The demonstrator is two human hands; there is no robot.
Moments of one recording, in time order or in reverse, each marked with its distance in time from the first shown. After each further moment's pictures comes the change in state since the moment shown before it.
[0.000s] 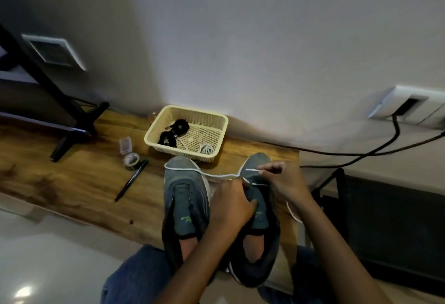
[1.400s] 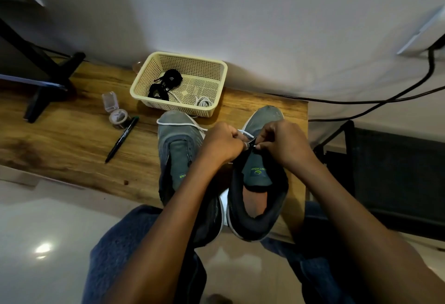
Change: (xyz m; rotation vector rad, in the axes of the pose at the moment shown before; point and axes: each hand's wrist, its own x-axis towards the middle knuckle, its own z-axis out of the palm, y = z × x) left_hand 0.039 -0.027 -0.009 -0.361 -0.143 -0.116; right_hand -0.019 -0.007 0.017 -0.562 -0.090 -0.102
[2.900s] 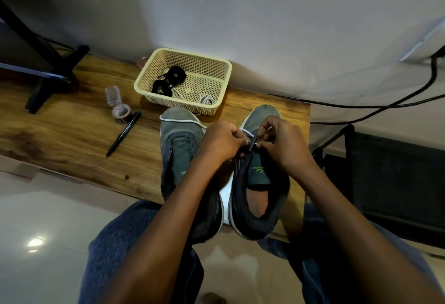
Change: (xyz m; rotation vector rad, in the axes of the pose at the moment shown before) left_hand -0.002 -0.003 -0.005 -0.059 0.005 0.021; right_hand -0.003 0.001 0.008 0.108 0.078 -0.081
